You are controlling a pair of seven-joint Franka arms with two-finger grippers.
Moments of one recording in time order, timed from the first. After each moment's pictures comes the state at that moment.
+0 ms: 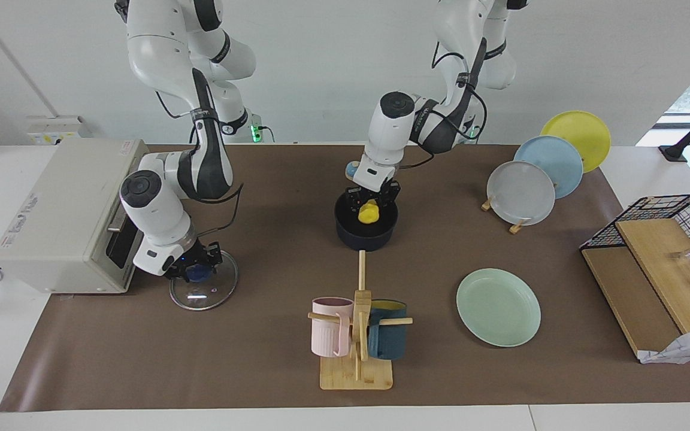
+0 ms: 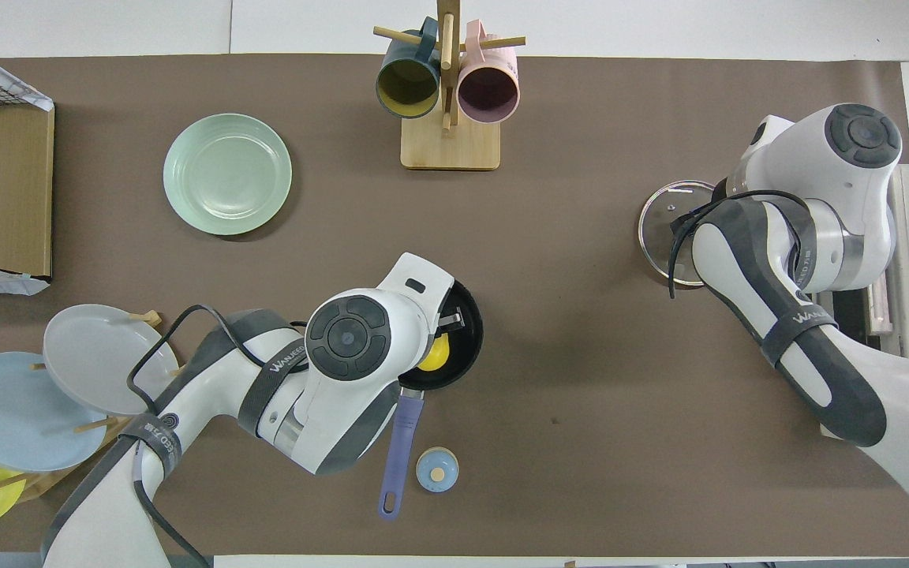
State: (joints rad) left arm -0.65 0.16 -0.08 -2.09 -0.07 2.37 -0.87; right arm 0.05 0.38 -0.01 -1.81 0.00 2.17 -0.31
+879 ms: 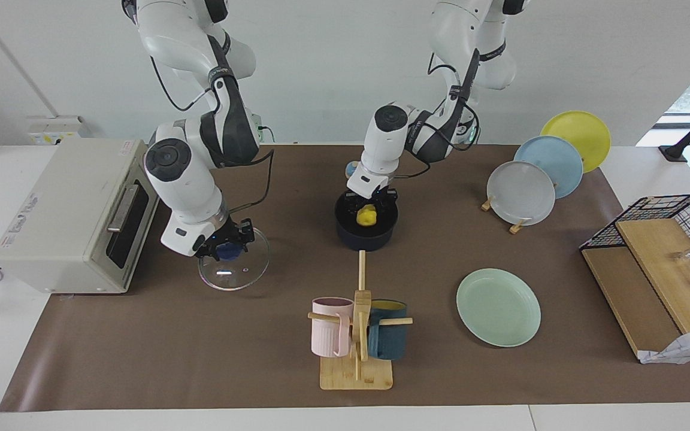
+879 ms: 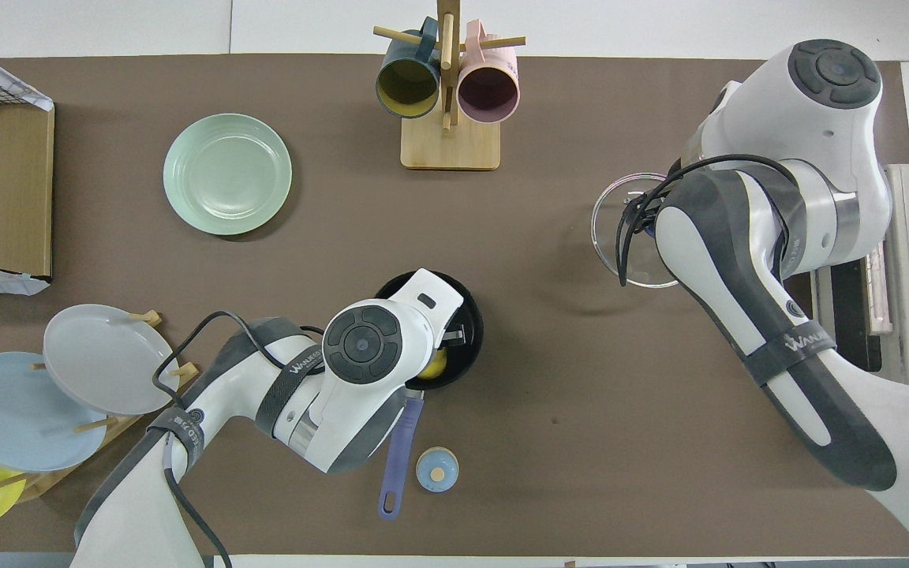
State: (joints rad) left arm -0.66 0.19 -0.08 -2.13 -0.07 2.42 -0.74; right arm 0.06 0.34 0.14 -1.63 0.00 1.89 -0.10
